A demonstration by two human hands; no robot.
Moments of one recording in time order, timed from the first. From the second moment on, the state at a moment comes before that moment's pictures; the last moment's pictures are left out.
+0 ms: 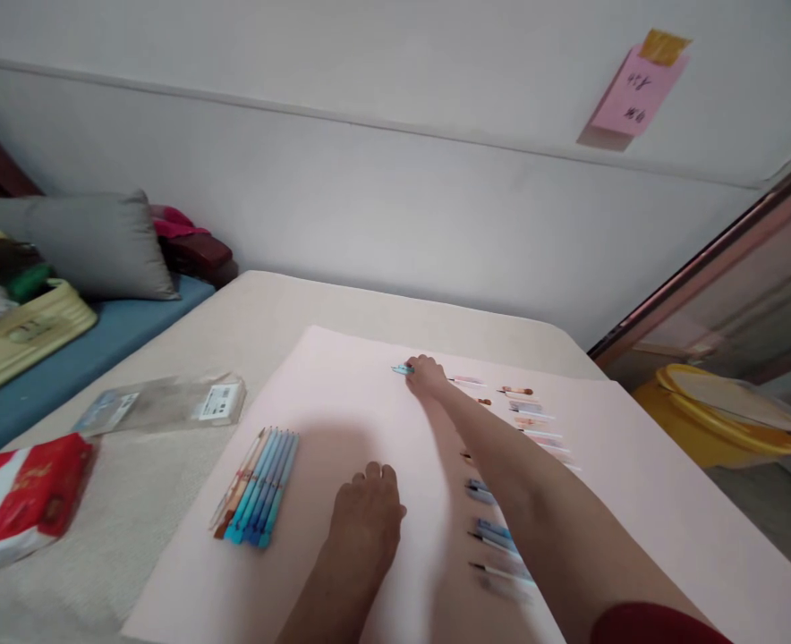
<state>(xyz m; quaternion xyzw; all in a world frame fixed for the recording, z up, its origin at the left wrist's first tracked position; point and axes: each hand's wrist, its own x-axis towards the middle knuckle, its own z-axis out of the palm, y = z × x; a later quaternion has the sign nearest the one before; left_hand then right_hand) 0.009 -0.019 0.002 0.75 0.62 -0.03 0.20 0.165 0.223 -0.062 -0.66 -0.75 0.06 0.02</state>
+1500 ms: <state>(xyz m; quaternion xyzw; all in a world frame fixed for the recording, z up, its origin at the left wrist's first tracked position) -0.019 -0.018 0.013 0.70 0.69 0.02 0.16 0.144 -0.051 -0.041 -0.58 -0.81 0.10 -0.02</state>
